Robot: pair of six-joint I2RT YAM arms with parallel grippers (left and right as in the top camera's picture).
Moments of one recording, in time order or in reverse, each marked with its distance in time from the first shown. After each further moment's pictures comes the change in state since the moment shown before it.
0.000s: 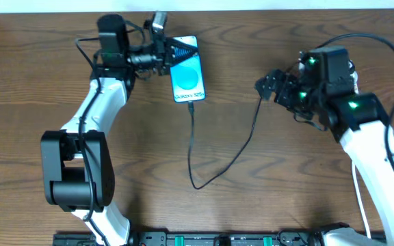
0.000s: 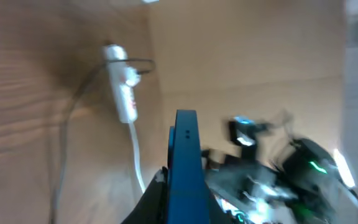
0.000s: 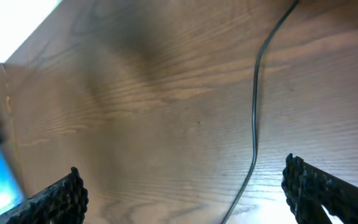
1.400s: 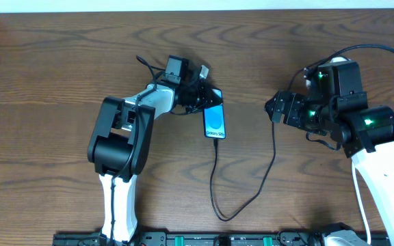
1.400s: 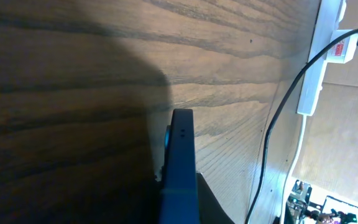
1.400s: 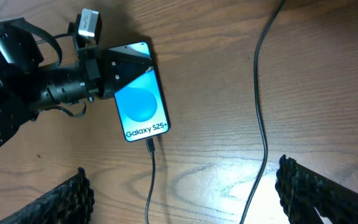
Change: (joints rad) left arm -0.249 0.314 0.002 -0.357 -0.506 0.430; right arm 0.002 -0.094 0.000 -0.211 0.048 -0.135
